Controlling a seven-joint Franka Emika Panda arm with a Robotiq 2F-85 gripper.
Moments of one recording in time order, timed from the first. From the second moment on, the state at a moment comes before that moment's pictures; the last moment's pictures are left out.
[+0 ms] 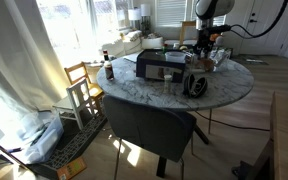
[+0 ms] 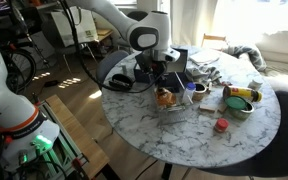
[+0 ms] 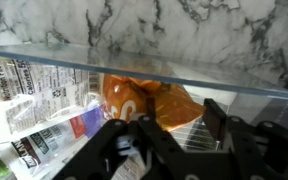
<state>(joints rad) -0.23 0.38 -0.22 -2.02 -0.02 2.37 0.12</state>
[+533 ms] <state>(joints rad) -0.23 0.38 -0.22 -2.01 -0.02 2.37 0.14</state>
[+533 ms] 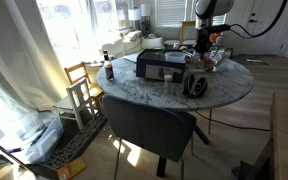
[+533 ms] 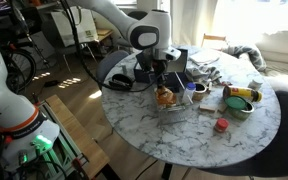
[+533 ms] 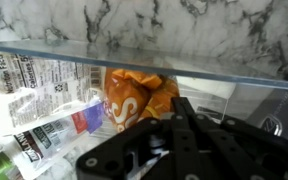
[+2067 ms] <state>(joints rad) -0.22 0.09 -0.18 -2.00 0.27 2.55 0.00</state>
